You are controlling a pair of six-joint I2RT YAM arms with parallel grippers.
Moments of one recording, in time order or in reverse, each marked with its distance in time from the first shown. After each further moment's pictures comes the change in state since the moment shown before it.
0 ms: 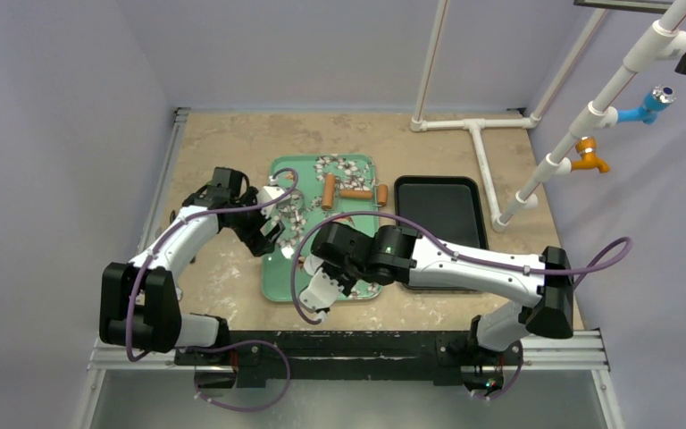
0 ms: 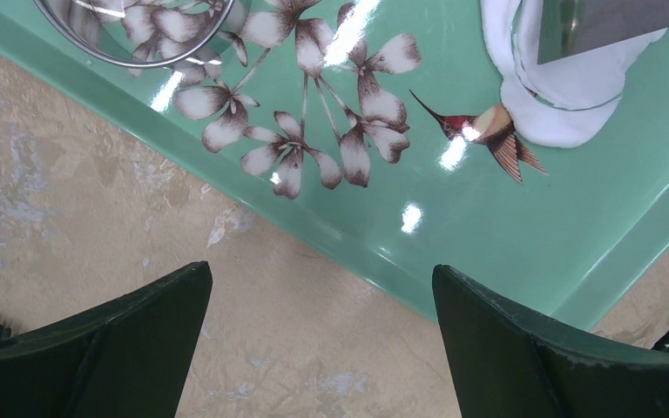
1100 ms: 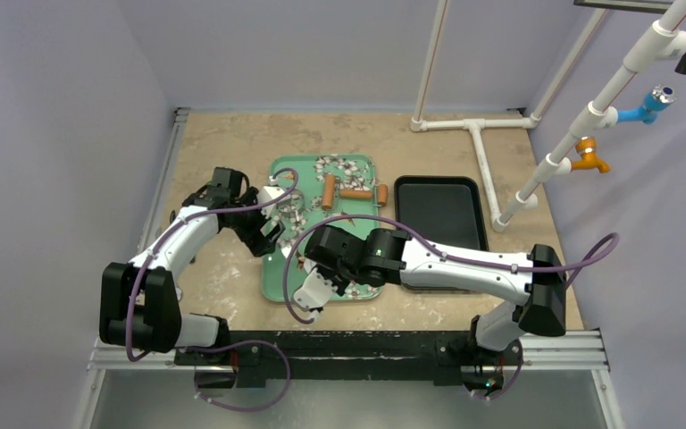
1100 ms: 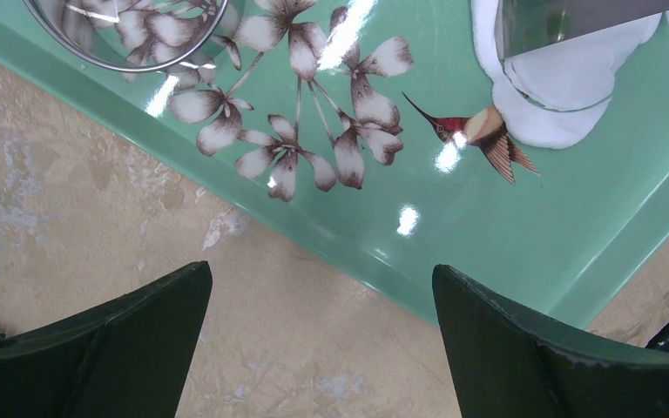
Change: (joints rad) left arm 0.000 0.000 0.000 -0.003 0.013 0.001; right arm 0.004 0.047 -0.020 0.049 0.039 0.024
